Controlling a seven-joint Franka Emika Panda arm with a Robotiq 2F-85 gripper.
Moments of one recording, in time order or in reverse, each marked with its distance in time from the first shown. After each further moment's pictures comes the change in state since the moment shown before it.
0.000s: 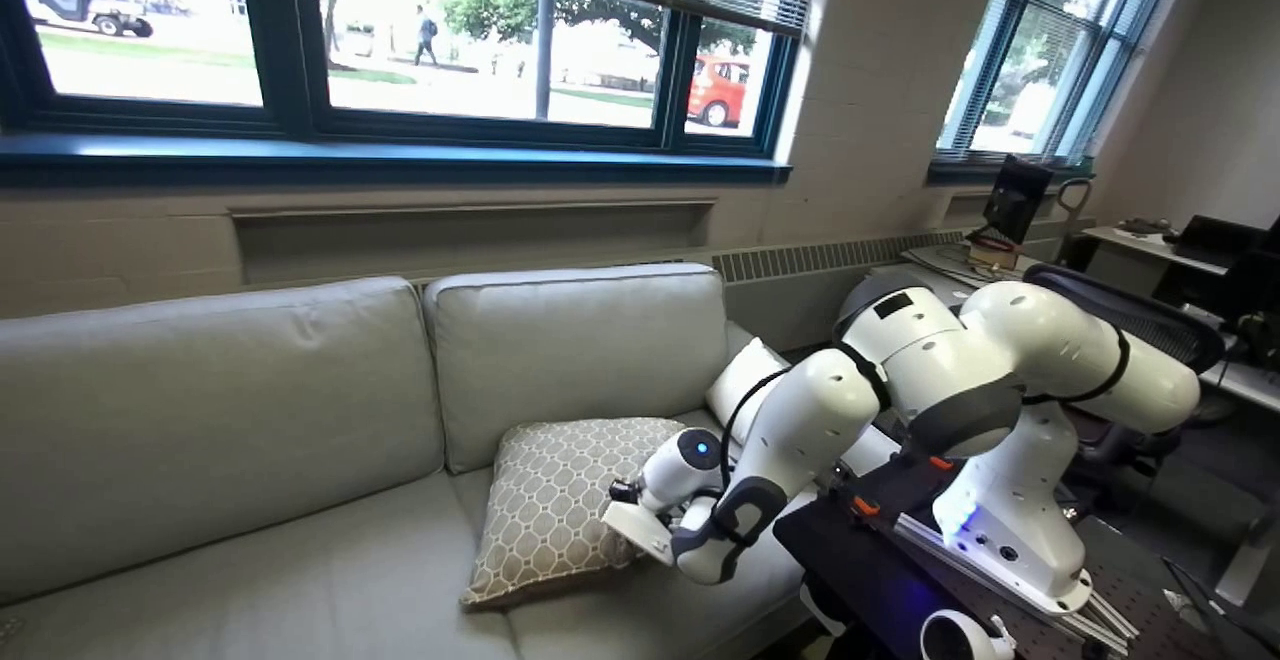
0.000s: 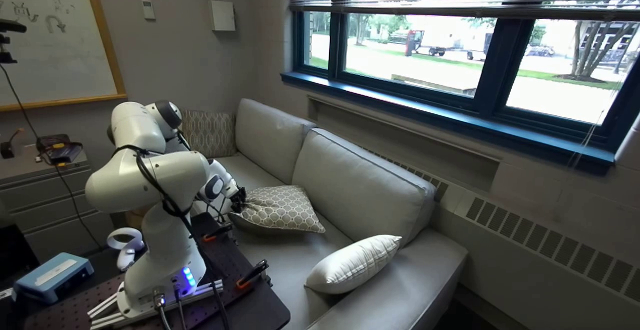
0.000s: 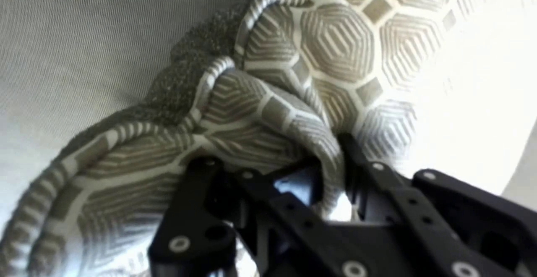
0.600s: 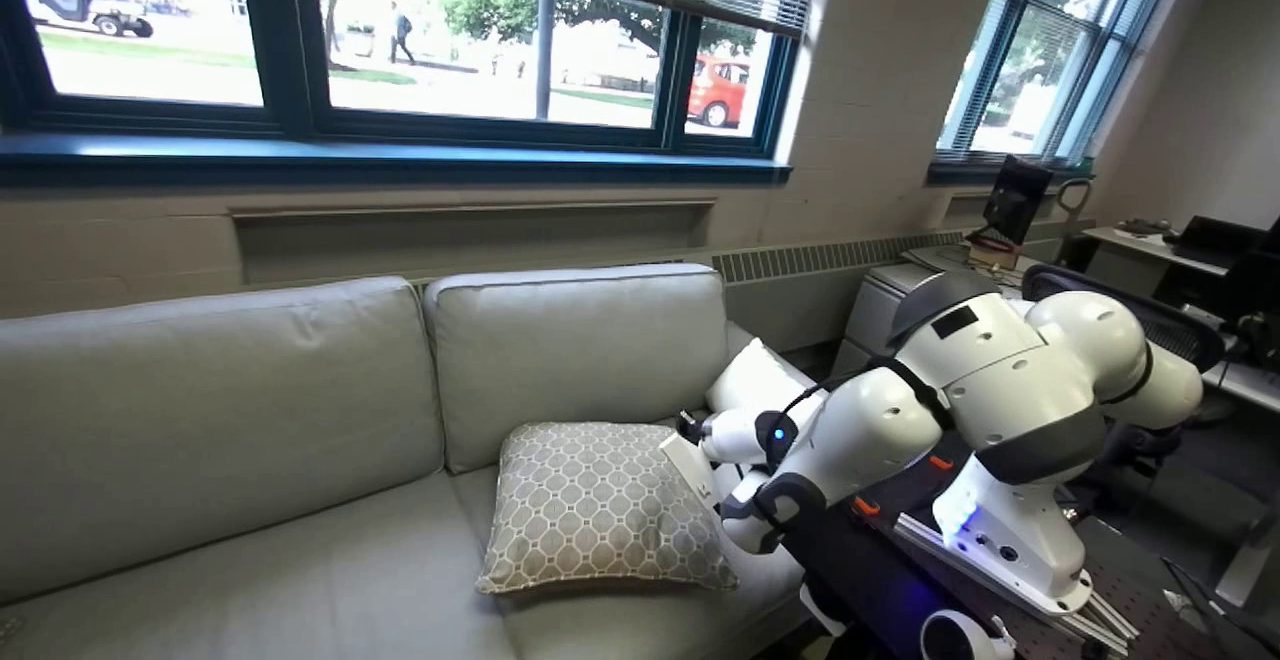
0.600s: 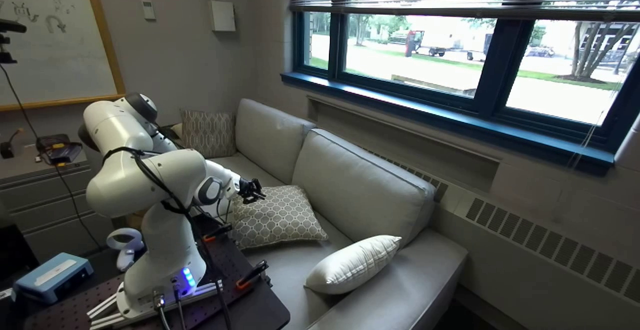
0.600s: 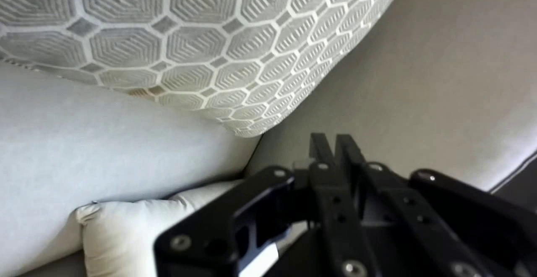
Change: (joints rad) arm 0.238 -0.054 -0.156 -0.366 0.338 0.224 0.118
